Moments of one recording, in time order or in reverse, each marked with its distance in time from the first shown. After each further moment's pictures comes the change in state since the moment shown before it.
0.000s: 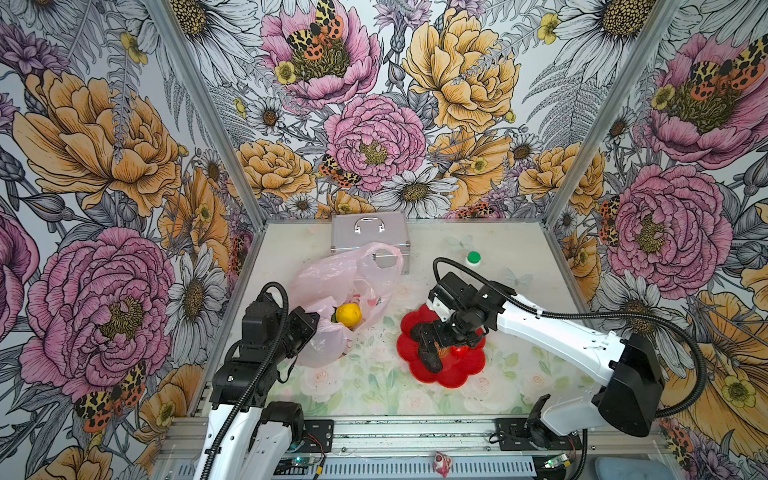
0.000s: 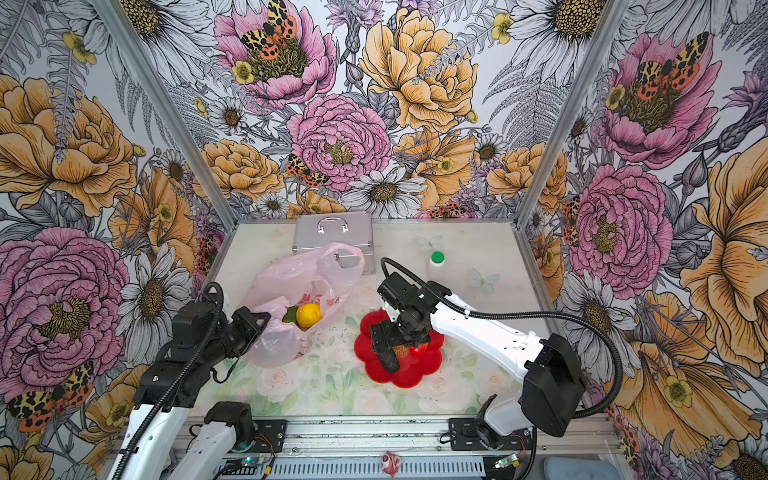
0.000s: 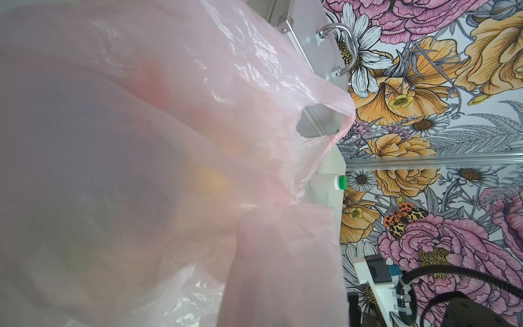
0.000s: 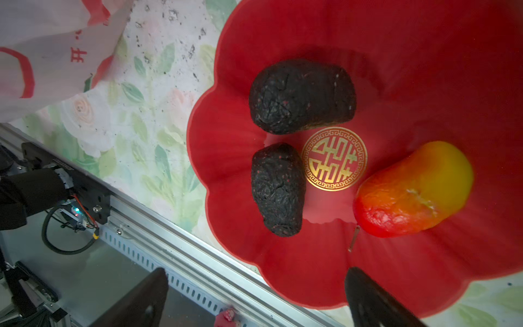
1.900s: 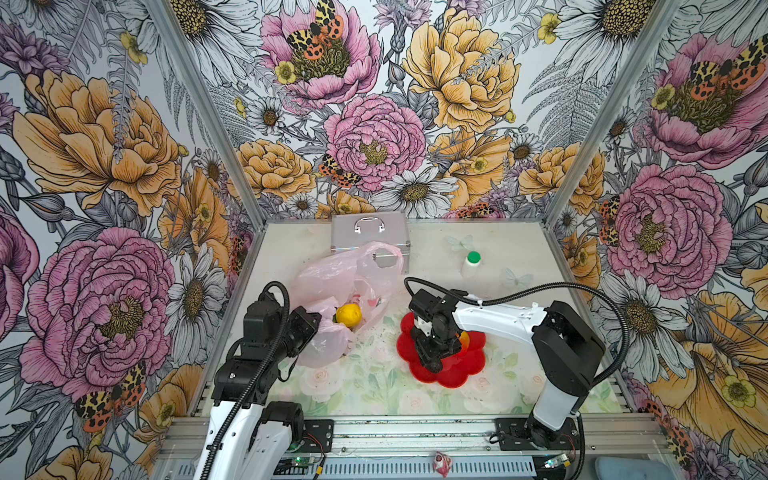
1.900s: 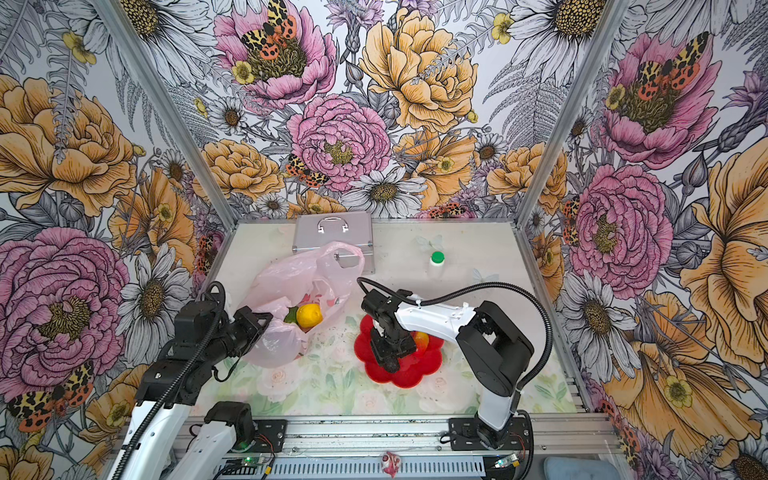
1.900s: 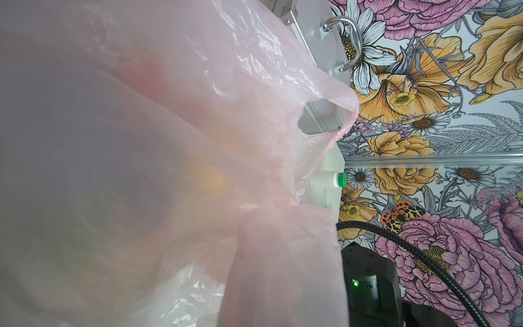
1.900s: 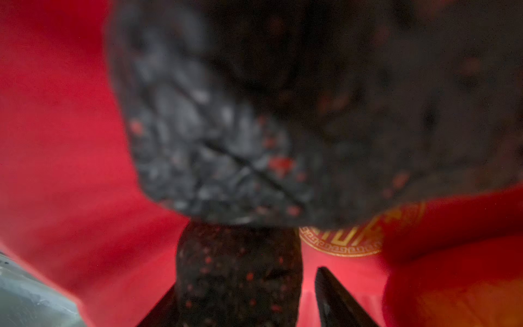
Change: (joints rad) left arm 0.002 0.019 -0.005 0.008 0.018 -0.015; right arm 0.022 0.299 -0.035 0.103 0.024 -0.082
